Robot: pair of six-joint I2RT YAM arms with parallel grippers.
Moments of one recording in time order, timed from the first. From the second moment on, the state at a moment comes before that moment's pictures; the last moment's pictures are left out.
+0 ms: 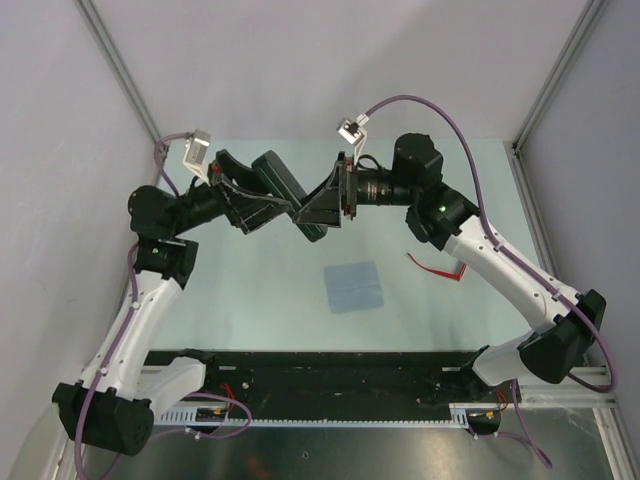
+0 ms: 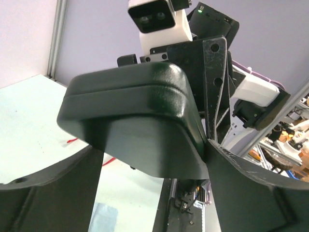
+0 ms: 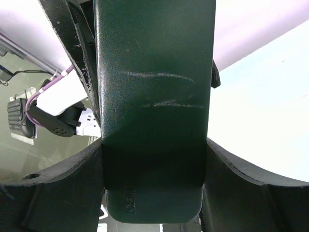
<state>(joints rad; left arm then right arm) -0.21 1.00 0.99 0.44 1.00 -0.81 0.72 1.43 1.50 -0.08 -0.79 0.63</state>
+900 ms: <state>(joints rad) -0.20 0.97 1.07 0.54 1.24 -0.76 0.71 1.39 1.49 0.11 -1.01 0.71</state>
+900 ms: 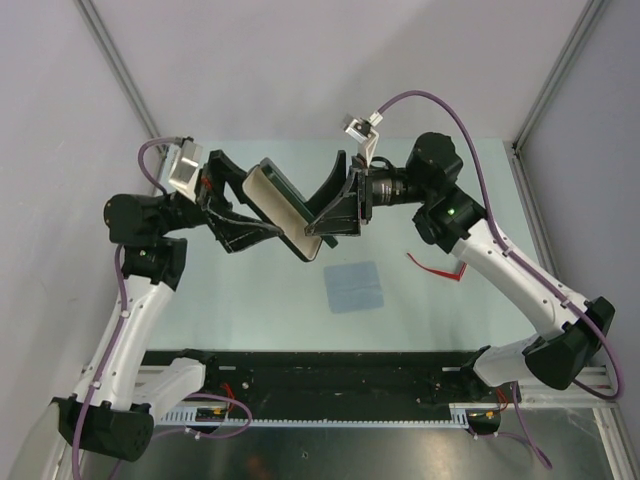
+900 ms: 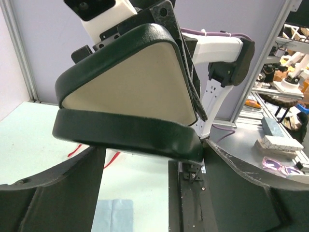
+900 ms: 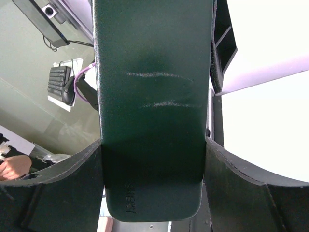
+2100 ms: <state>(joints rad) 0.23 1.10 1.01 0.56 1.12 -0.81 0.60 1.38 1.49 -0.21 -0.74 0.54</state>
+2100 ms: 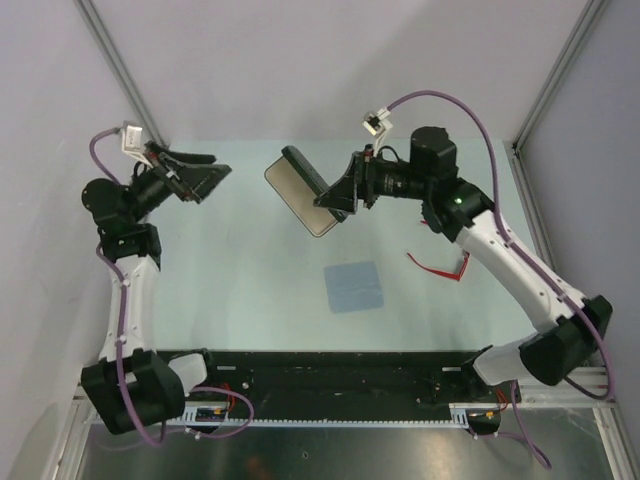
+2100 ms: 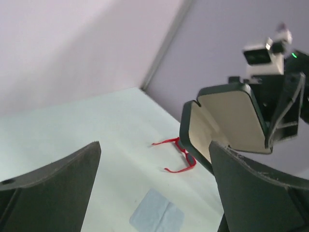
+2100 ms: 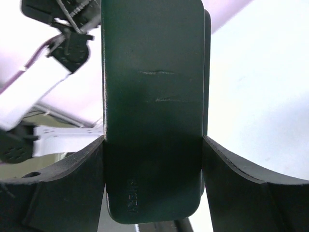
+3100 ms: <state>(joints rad) 0.30 0.90 0.66 0.01 0.68 -0.83 0.77 2.38 1.98 -0.61 -0.90 0.08</state>
